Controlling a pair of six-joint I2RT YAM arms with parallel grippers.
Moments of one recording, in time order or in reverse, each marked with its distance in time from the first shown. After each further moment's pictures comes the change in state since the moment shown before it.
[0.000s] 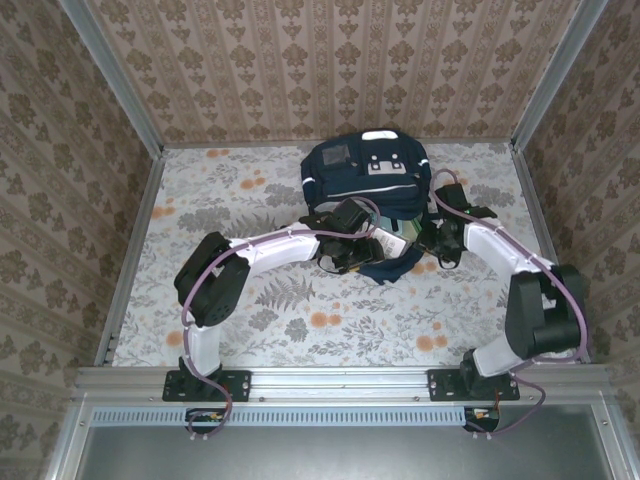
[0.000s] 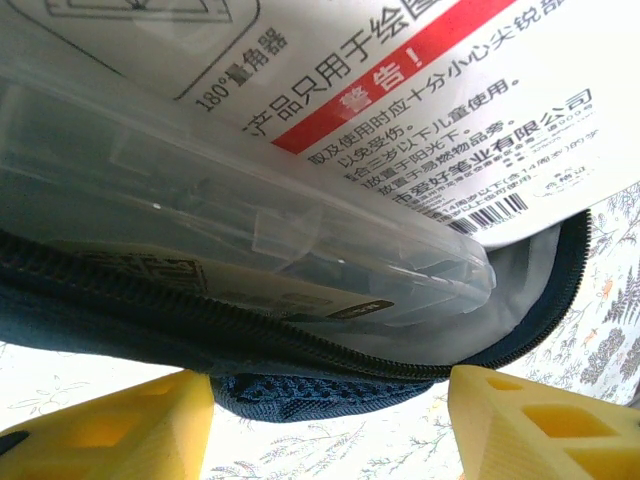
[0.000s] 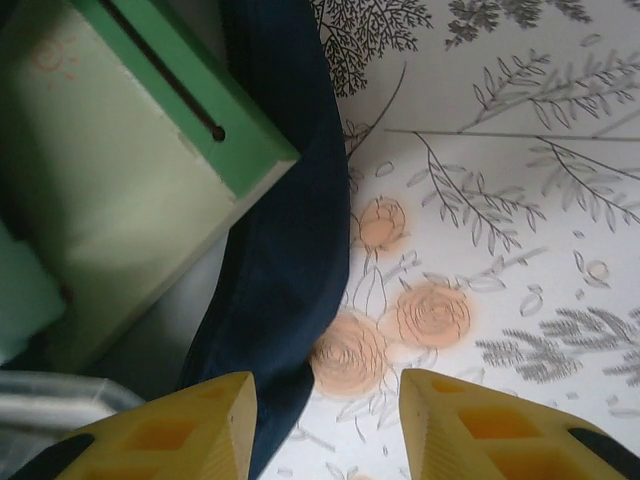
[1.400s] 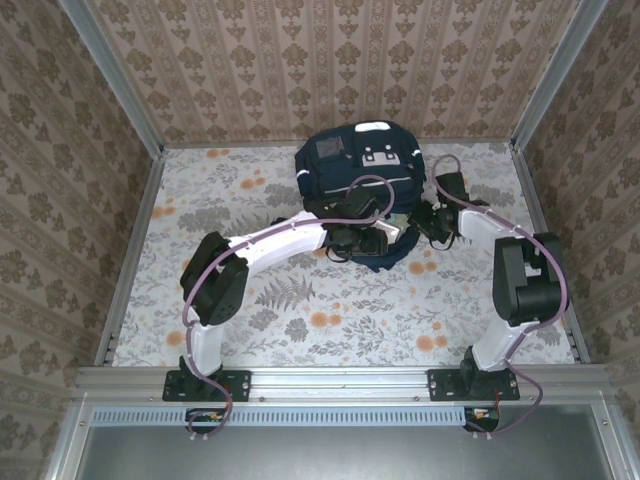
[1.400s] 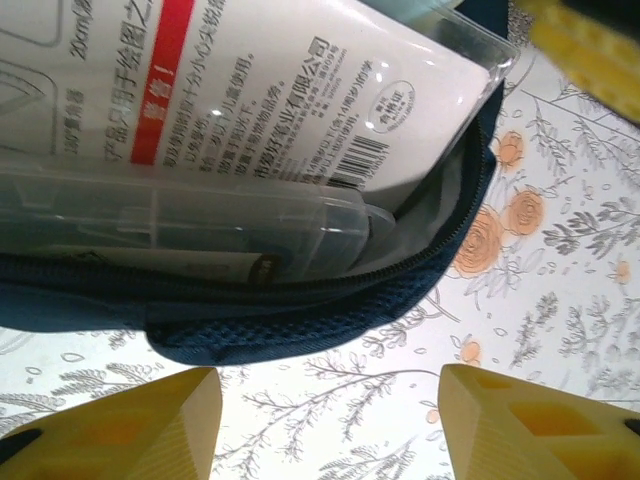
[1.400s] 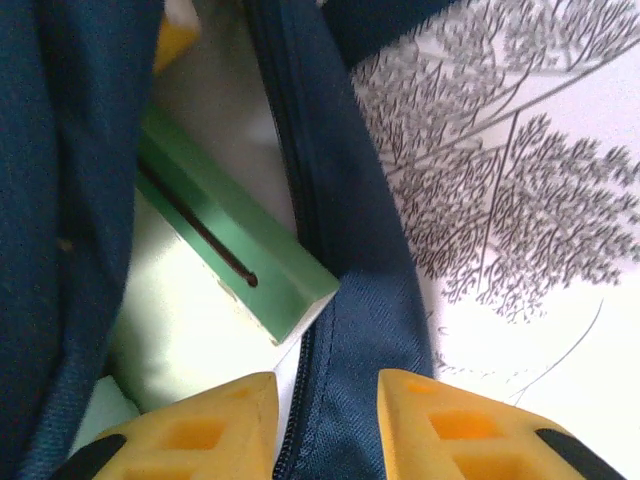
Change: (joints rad) left arm -0.023 0.032 0.205 -0.184 -0.169 0.302; right arm -0.085 0.185 0.050 0.349 -0.174 0.108
